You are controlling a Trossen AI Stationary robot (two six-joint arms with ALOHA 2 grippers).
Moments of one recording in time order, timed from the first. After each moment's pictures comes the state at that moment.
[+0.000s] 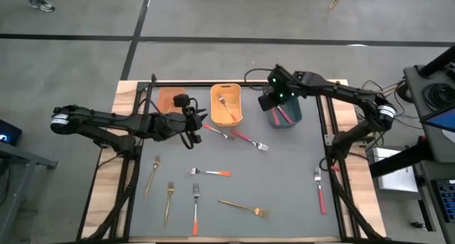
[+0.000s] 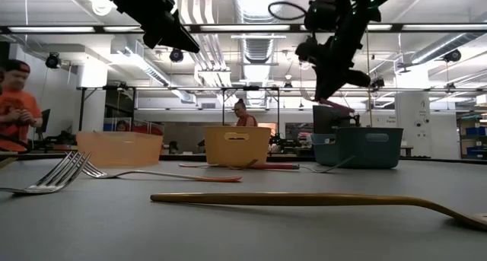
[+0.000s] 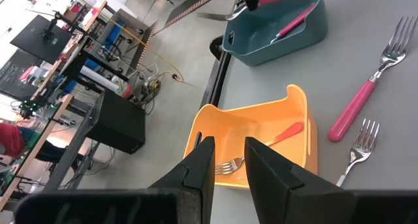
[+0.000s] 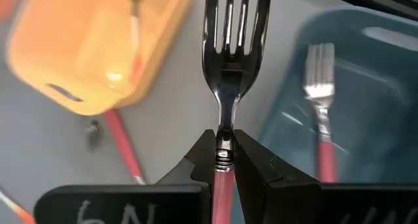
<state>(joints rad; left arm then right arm) -0.03 1.16 0.82 -0.15 -0.67 0.43 -0.56 1.48 1.22 -0.83 -0.03 0.53</state>
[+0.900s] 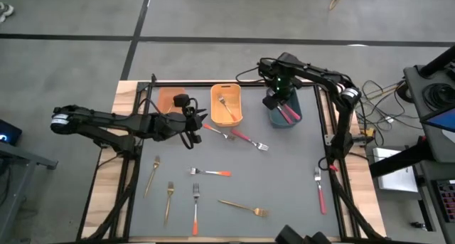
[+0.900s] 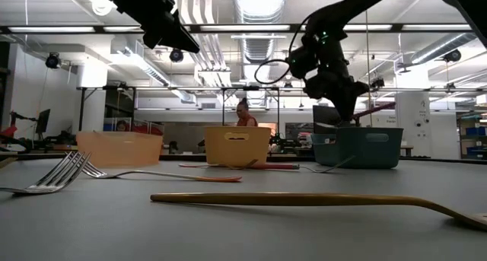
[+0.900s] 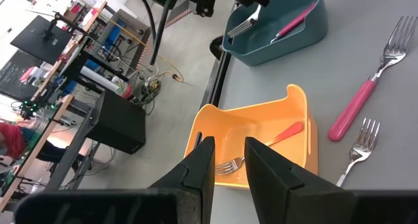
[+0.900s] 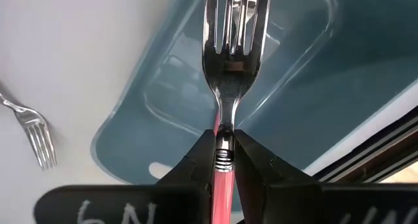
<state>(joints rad) -0.03 1.16 0.82 -0.15 -0.67 0.44 -0.71 1.90 1.62 -1.46 -0.04 0.20</state>
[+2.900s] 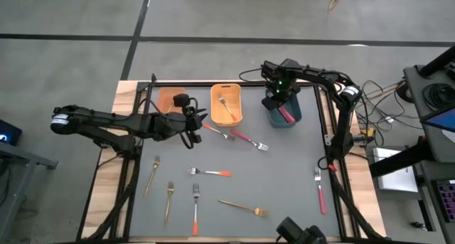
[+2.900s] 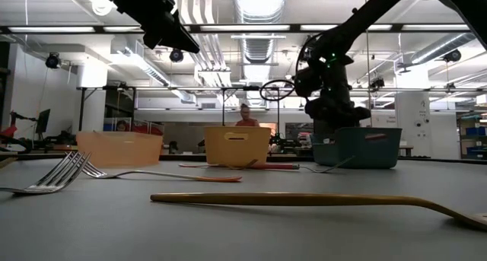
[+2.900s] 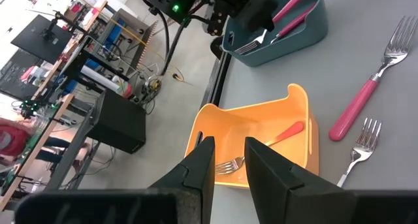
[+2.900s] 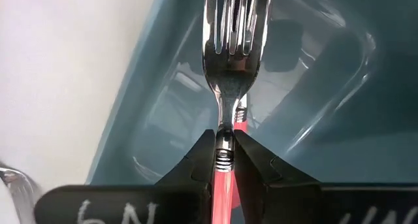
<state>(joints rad) -0.02 1.16 0.82 -0.15 -0.67 0.44 -0.77 1.91 1.43 -1.16 -0.09 0.18</state>
